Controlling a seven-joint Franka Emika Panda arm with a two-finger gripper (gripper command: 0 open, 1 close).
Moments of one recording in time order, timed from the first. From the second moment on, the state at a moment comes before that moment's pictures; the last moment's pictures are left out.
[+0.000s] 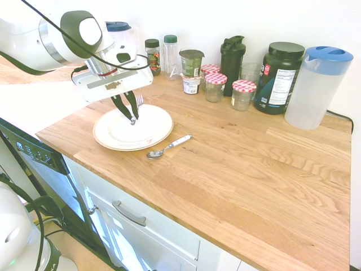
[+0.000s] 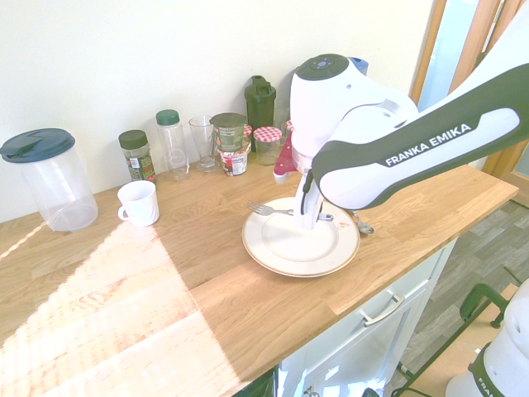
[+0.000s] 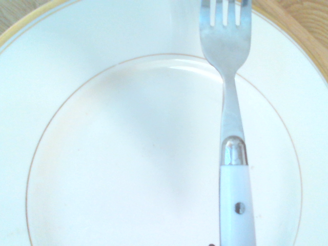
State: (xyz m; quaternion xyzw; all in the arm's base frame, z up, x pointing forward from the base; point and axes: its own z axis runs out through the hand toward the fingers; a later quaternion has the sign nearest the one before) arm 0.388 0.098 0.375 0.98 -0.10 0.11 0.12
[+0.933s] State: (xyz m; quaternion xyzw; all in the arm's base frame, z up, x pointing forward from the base) arm 0.419 0.106 0.333 0.98 -0.09 0.07 0.16
